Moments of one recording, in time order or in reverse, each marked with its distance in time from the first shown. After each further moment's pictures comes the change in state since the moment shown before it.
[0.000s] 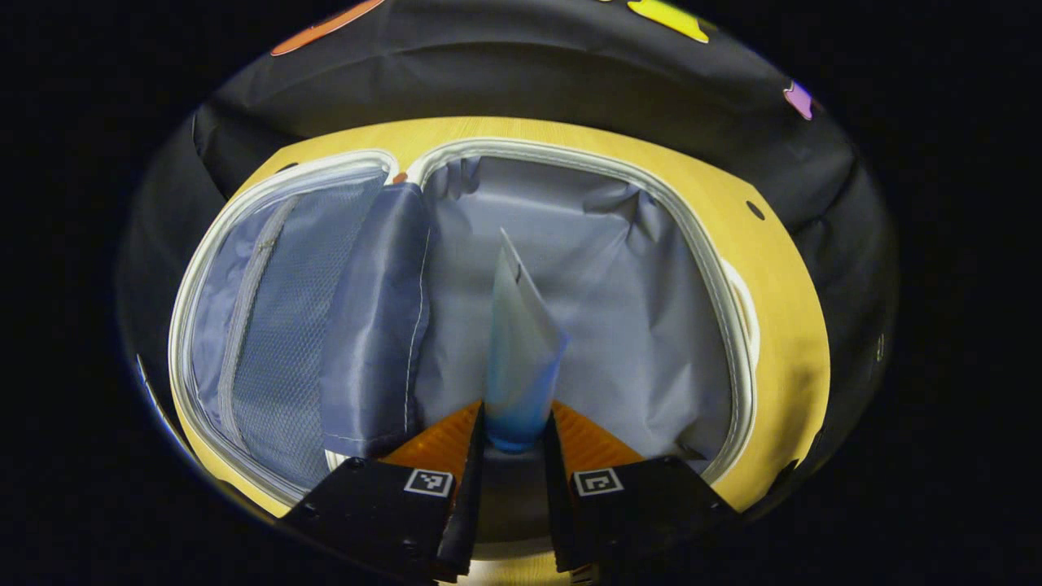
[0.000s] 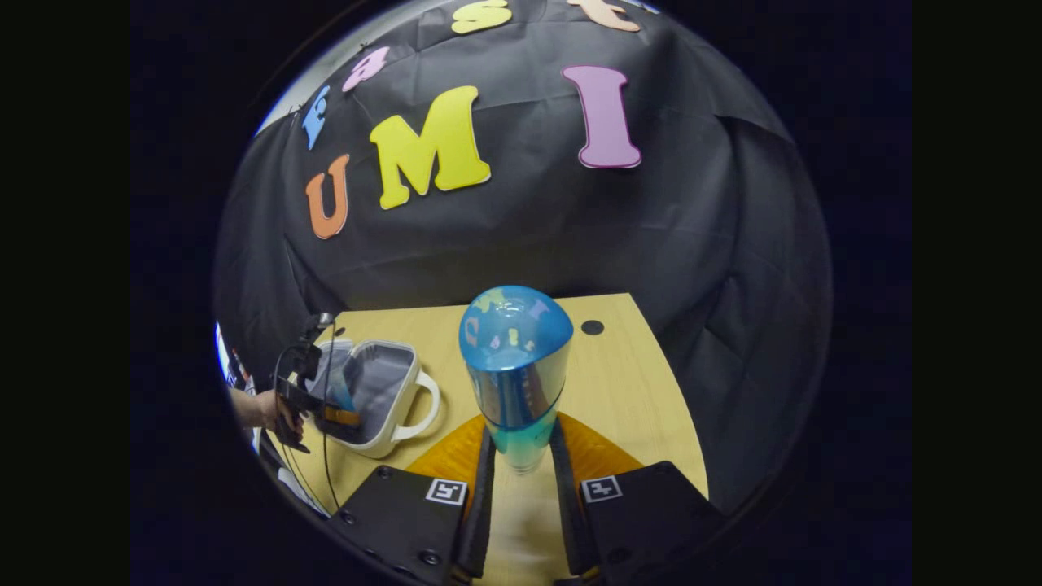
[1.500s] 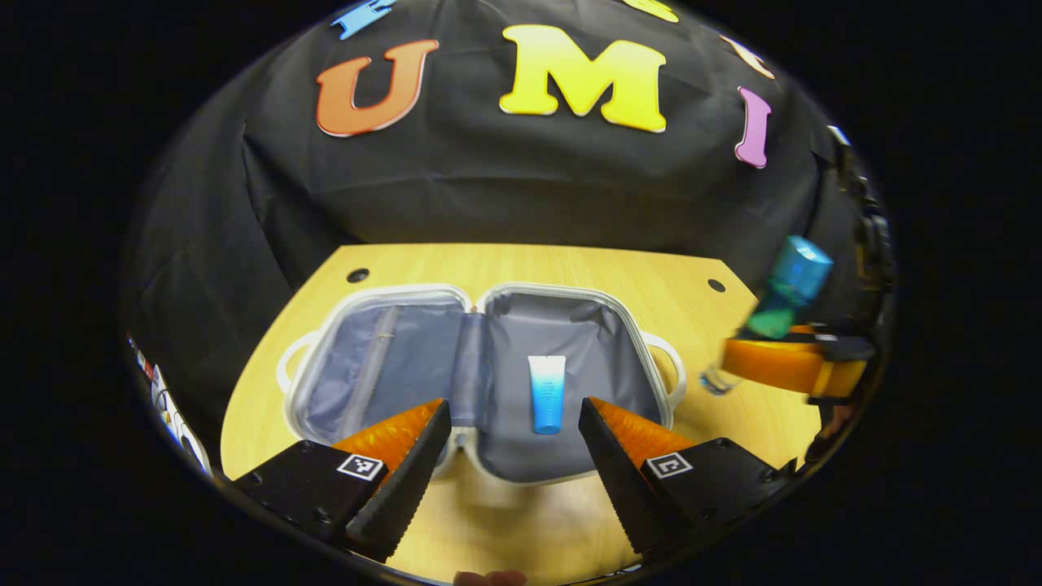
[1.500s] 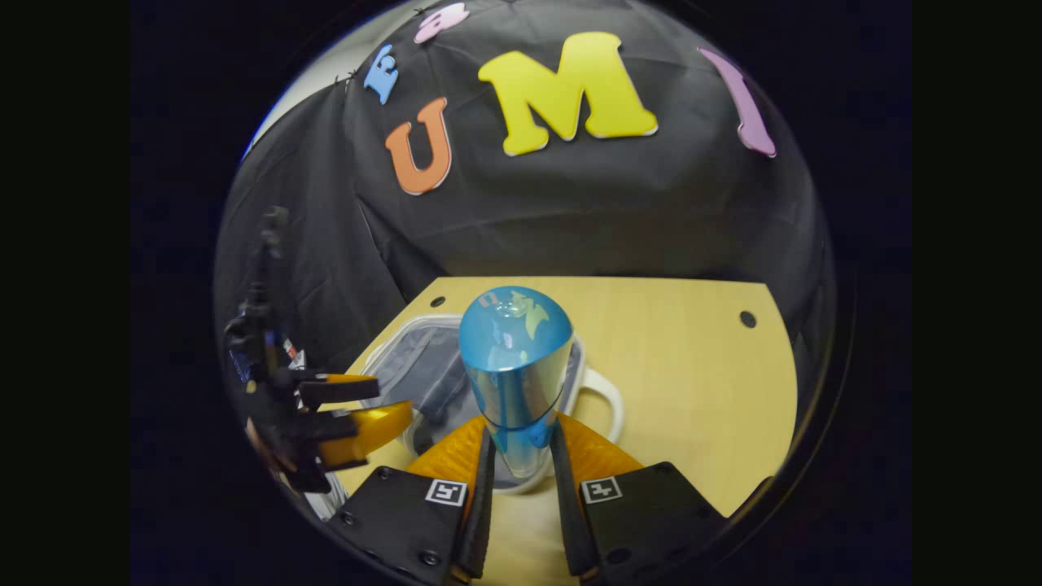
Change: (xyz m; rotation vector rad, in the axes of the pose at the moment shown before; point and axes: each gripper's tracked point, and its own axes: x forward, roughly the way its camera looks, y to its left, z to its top) left arm -0.163 0.029 0.014 0.036 -0.464 0.058; right arm 0.097 0.263 -0.048 -0.067 0.214 0.349
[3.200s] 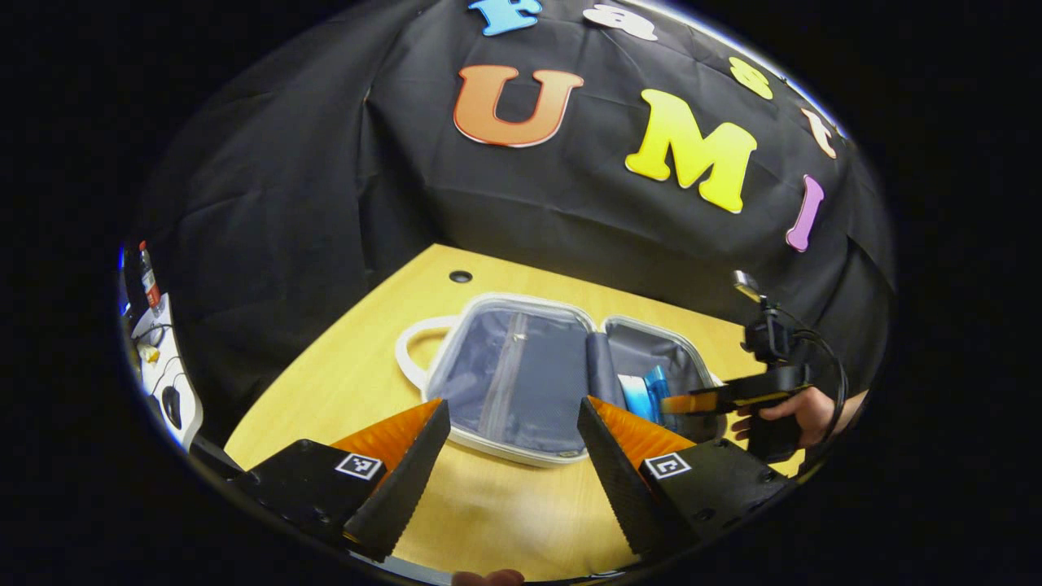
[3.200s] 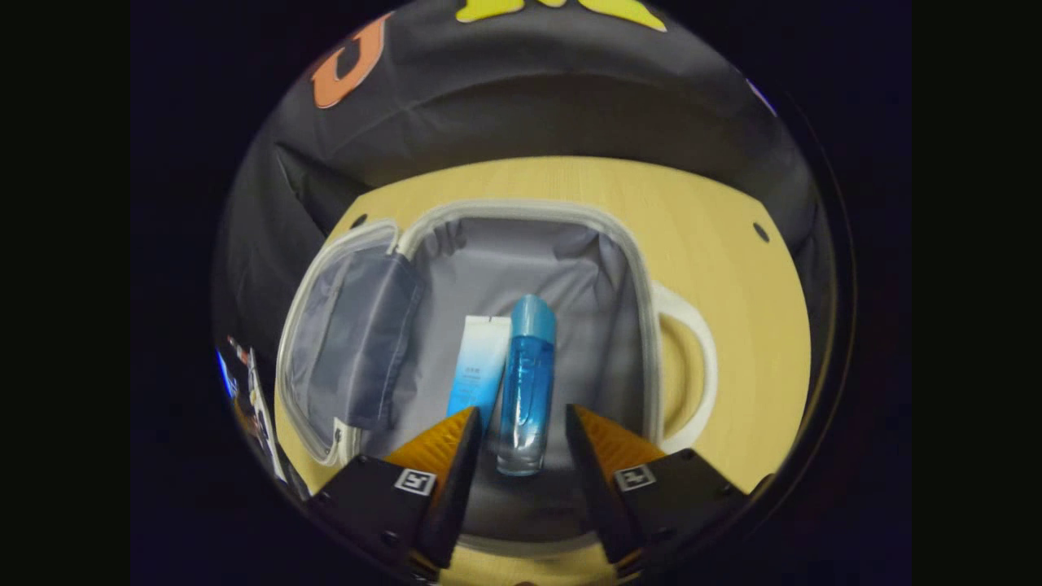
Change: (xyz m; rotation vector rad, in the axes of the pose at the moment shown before) left arm -0.060 0.162 -0.019 -0.240 -0.140 0.084; right arm 0.102 0.008 -0.057 0.040 0.245 -0.275
